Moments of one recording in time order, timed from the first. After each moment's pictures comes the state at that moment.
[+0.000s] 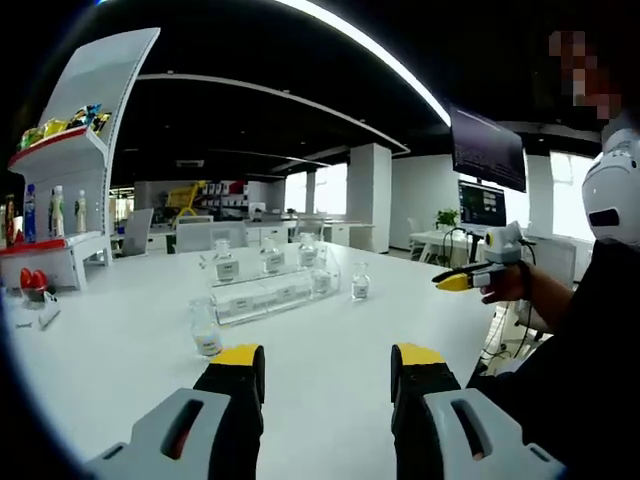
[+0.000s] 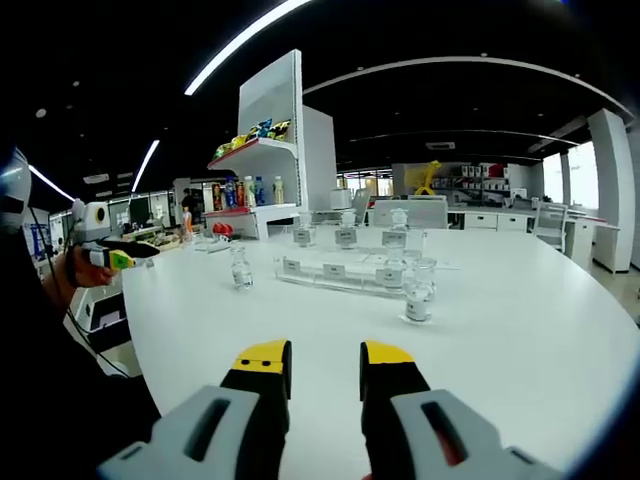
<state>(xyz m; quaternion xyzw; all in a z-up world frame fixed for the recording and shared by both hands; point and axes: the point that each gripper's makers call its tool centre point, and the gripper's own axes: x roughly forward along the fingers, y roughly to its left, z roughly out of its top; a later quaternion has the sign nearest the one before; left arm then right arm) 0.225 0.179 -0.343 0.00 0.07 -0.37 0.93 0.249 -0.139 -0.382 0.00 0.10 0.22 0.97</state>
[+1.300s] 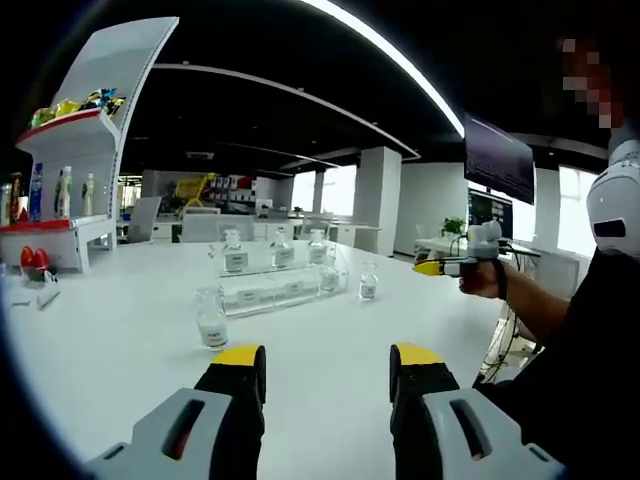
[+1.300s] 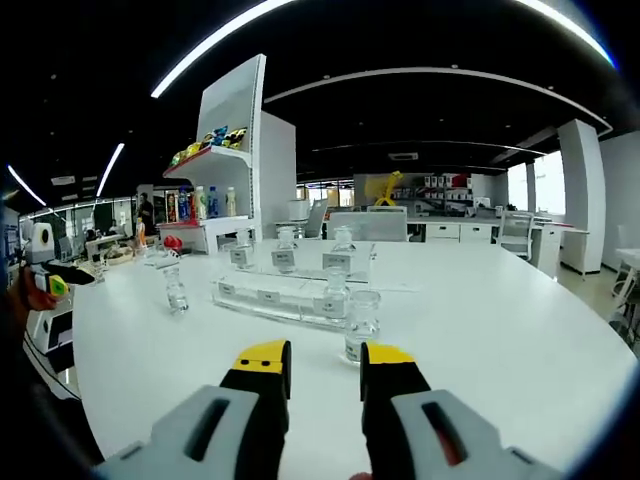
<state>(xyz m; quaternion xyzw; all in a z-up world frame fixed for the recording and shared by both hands) 0.233 0.188 -0.349 -0.02 0.08 -0.36 0.93 0.333 -0.182 -0.368 0.00 0.08 0.13 0.99</state>
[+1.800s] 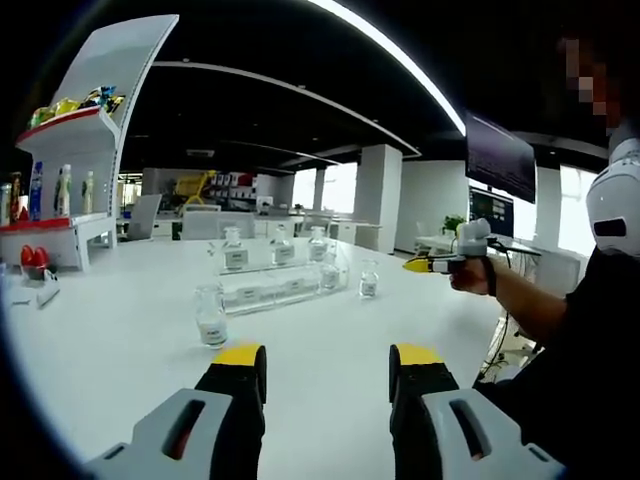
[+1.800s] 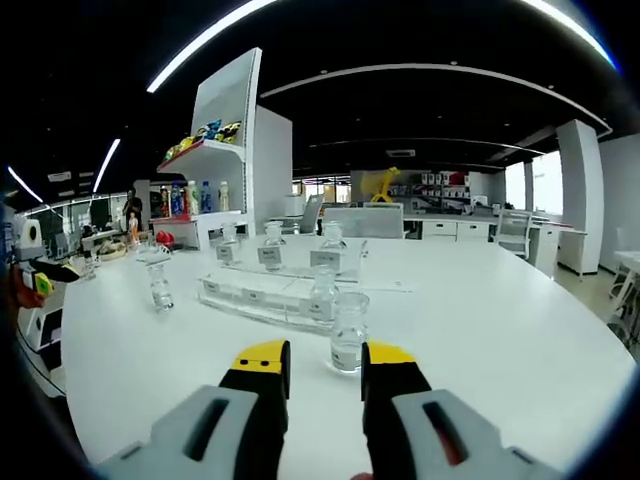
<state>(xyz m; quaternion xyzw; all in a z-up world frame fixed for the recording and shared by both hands) 0.234 0.187 -0.351 -0.02 0.09 -0.36 0.93 0.360 -0.190 -0.374 -0.01 0.09 0.12 0.99</state>
